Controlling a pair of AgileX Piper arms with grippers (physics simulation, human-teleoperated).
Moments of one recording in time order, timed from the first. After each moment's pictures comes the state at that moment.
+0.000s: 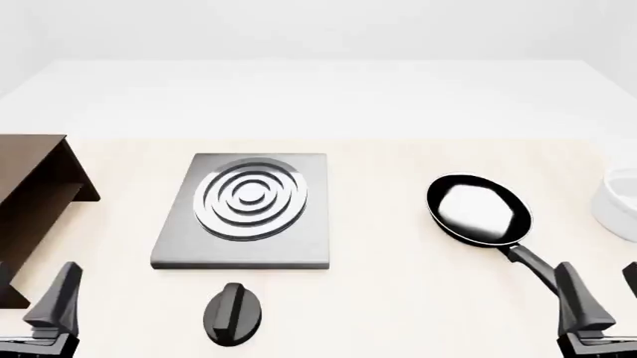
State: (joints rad) left arm 0.00 0.00 0.00 0.00 0.00; right arm 0.00 0.01 0.00 0.00 -0.01
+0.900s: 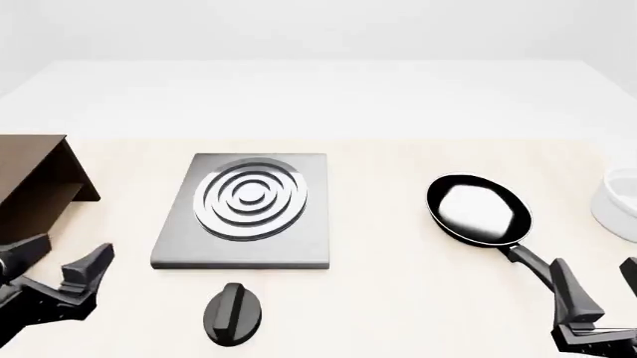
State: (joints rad) left arm -0.09 0.43 -0.33 0.32 0.08; right arm -0.02 0.11 0.00 -0.07 -0.07
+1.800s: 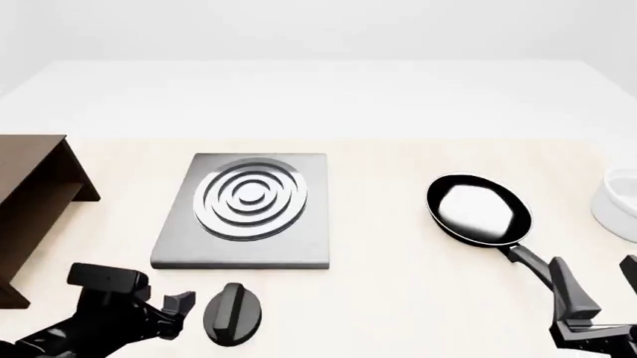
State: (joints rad) left arm -0.30 1.10 -0.14 -0.17 -0.15; right arm -0.04 0.16 0.00 -0.10 -0.10
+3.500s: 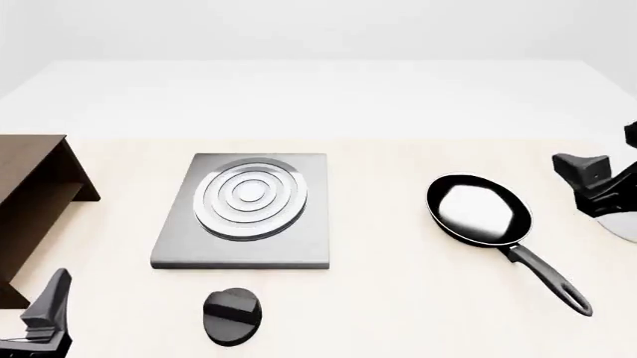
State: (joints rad) left arm 0.11 0.01 -0.07 0.18 0.08; right arm 0.03 0.76 -0.86 0.59 -0.40
